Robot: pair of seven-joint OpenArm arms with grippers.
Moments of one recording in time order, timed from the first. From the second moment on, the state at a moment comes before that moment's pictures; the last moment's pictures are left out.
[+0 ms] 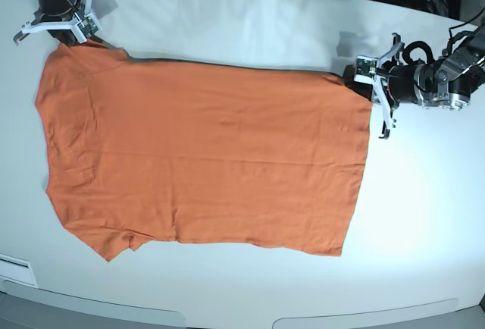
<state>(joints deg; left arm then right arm) -19.8 -69.0 56.3 107.4 -0.8 -39.3 5.5 -54.8 29.4 7.5 129.8 -19.7 8.5 -40.2</state>
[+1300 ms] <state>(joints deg) -7.6 -68.7 55.1 124.0 18.8 -10.7 26.0 -44.8 37.6 13.3 132.2 -5.3 19.7 -31.6</state>
